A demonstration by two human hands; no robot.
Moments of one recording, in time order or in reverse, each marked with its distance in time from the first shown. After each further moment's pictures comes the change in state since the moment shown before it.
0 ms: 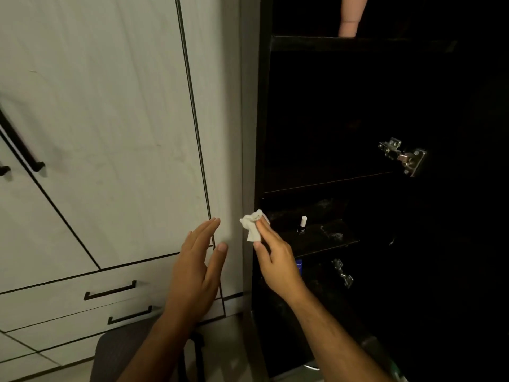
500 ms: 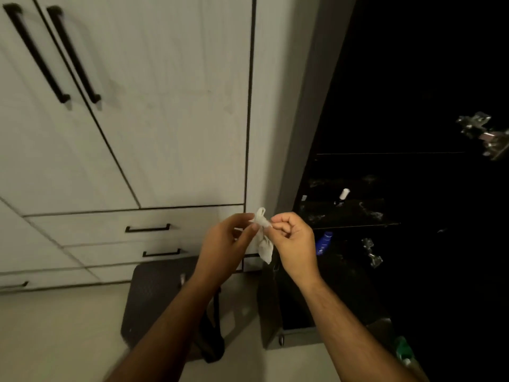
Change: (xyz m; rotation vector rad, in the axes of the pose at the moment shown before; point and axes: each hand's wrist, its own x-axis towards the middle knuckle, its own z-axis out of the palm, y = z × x) left_hand -0.032 -0.047 -0.008 -0.094 -0.111 -0.310; right_hand -0.034 -0.008 0.056 0.370 0.039 0.167
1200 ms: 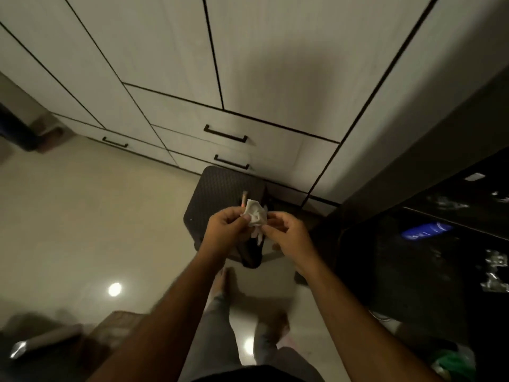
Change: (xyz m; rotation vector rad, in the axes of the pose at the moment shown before) left_hand -0.073 -0.160 -0.024 -0.465 0.352 -0.712; right_hand -0.019 0.154 0.113 -0.167 -0.685 0.504
